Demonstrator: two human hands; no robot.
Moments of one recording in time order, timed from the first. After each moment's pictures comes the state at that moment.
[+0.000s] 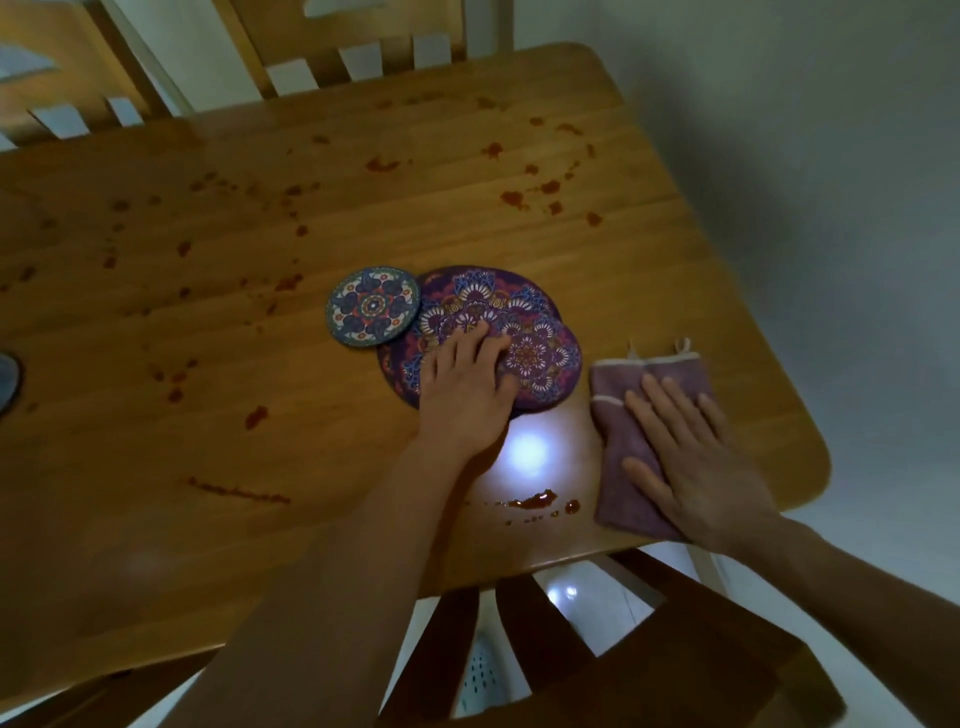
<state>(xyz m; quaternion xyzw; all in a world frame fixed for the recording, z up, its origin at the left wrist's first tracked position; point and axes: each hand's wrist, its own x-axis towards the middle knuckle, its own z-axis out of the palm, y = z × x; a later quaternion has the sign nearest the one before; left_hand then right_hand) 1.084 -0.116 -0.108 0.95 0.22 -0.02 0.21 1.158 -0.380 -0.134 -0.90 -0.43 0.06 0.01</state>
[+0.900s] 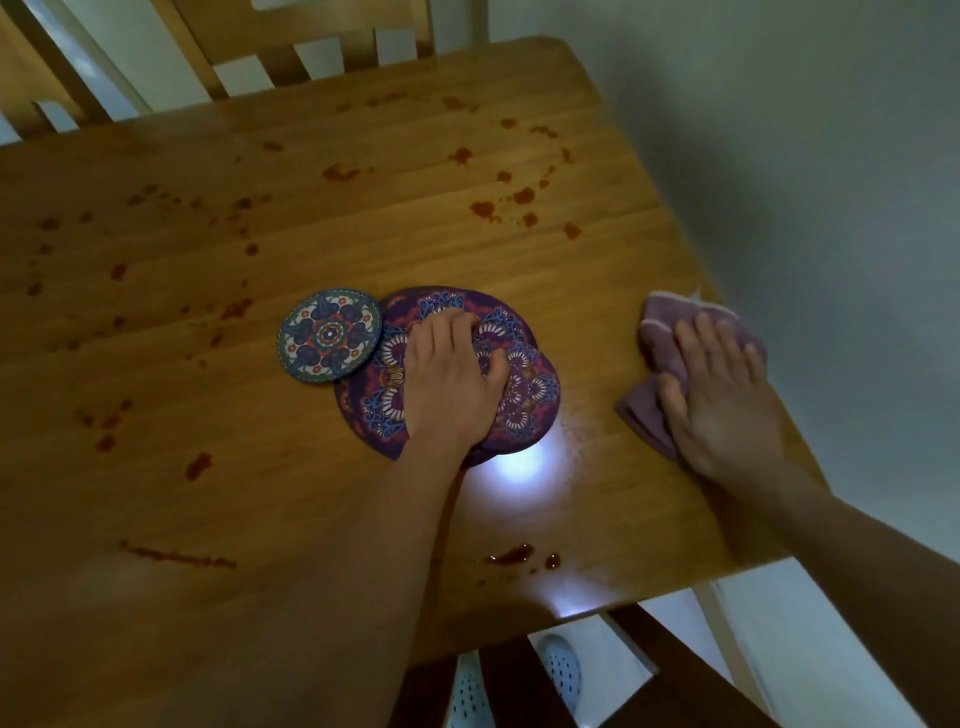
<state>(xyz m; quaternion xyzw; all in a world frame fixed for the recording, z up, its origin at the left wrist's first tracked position) 1.142 -0.108 -0.134 0.95 0.24 0.12 0.13 1.246 -0.359 -0.131 -0.96 -0.27 0.02 0.06</state>
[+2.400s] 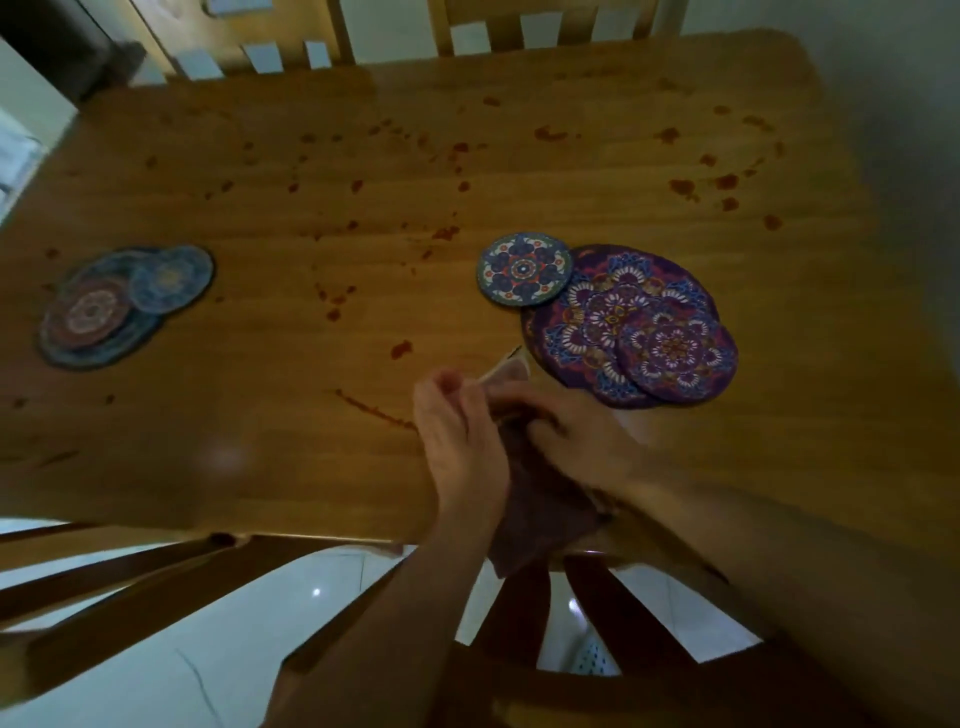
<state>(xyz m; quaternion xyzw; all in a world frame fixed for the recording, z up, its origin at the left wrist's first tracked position) 0.948 -0.110 -0.074 0.66 0.53 0.30 0.45 1.068 -0.173 -0.103 -0.69 -0.55 0.27 0.38</state>
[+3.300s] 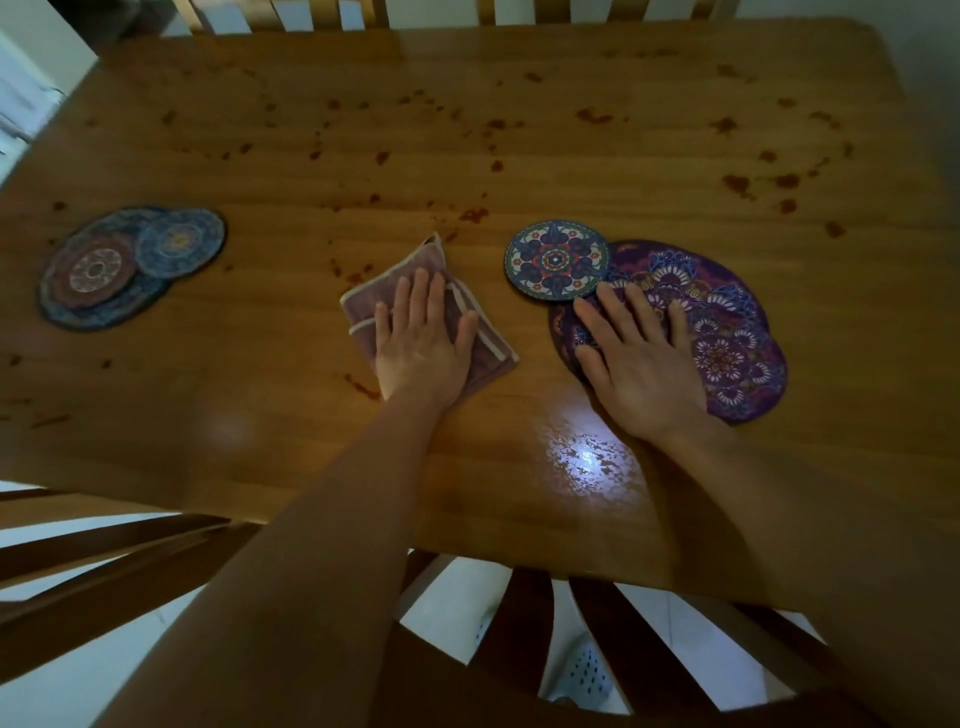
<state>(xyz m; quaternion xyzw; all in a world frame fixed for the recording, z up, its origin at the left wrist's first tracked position) 0.964 0.023 -0.133 0.88 0.48 0.01 0.08 1.133 -0.150 -0.132 -0.85 -0.52 0.06 0.04</state>
